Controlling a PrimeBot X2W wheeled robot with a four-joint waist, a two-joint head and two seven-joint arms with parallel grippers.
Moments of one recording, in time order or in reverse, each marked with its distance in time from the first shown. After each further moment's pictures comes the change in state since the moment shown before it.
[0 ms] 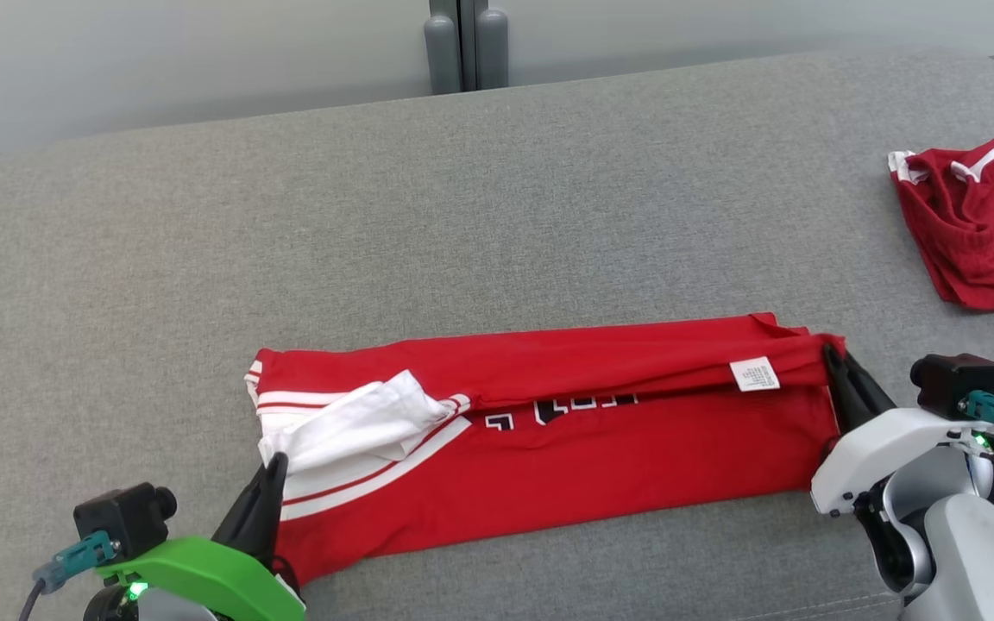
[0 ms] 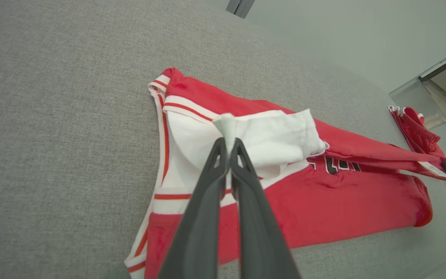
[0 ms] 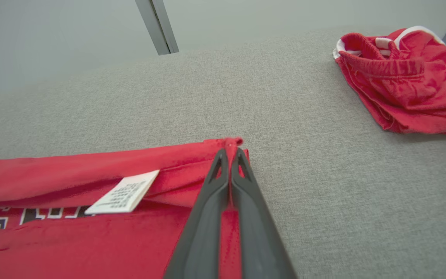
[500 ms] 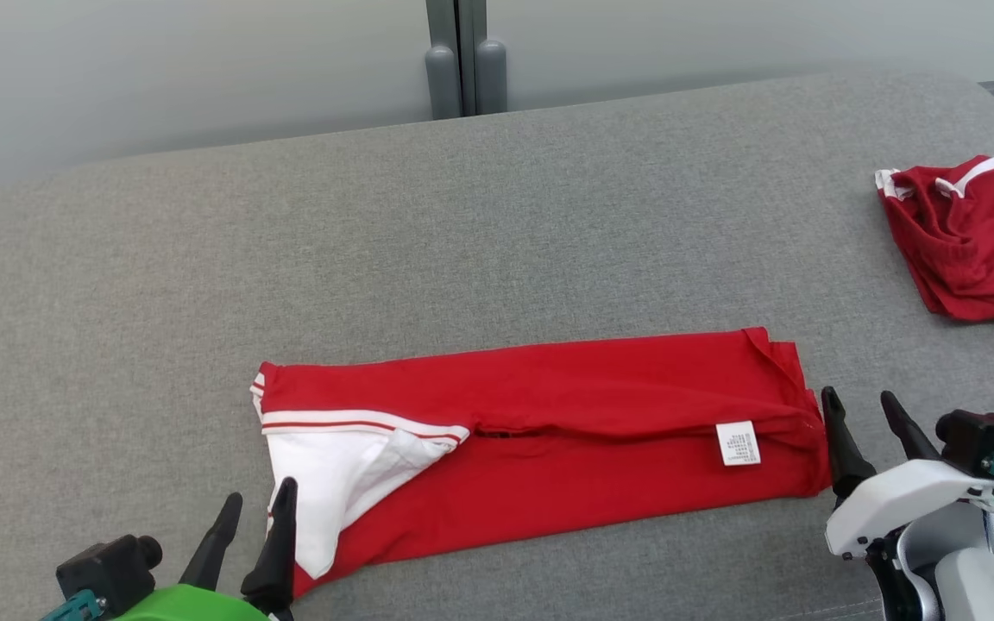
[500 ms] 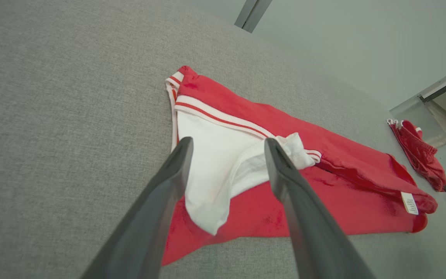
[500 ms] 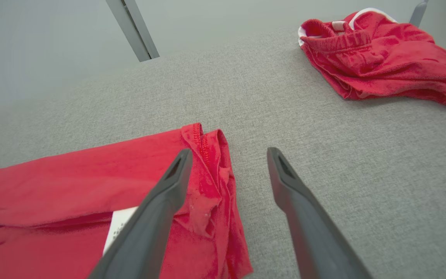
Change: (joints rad) left arm 0.092 -0.018 0.013 -0.019 0.000 0.011 -0.086; right arm 0.087 0.057 -0.080 0.002 -0.015 0.000 -0.056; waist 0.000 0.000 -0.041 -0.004
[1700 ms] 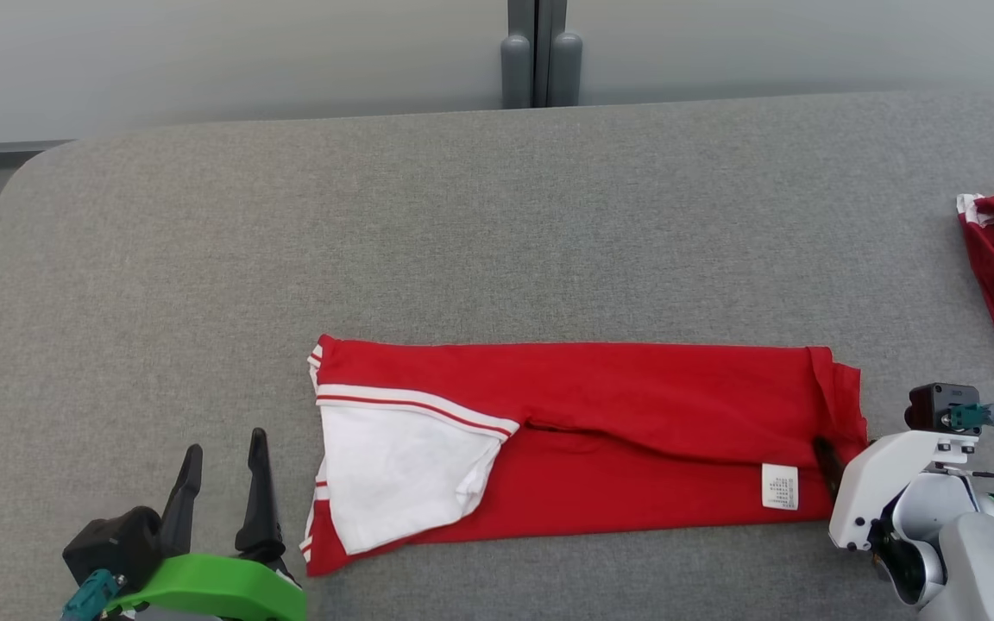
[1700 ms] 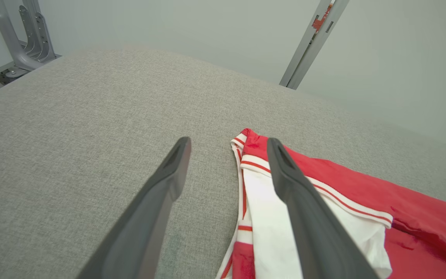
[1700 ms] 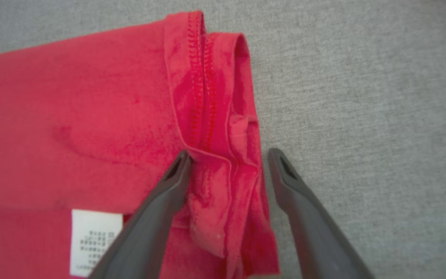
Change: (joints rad) left arm -0.104 -0.027 -0.010 0.114 0.175 0.088 -0.221; right arm -0.108 -0.038 -0.017 0.190 -0.042 -0.001 0.378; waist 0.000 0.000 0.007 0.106
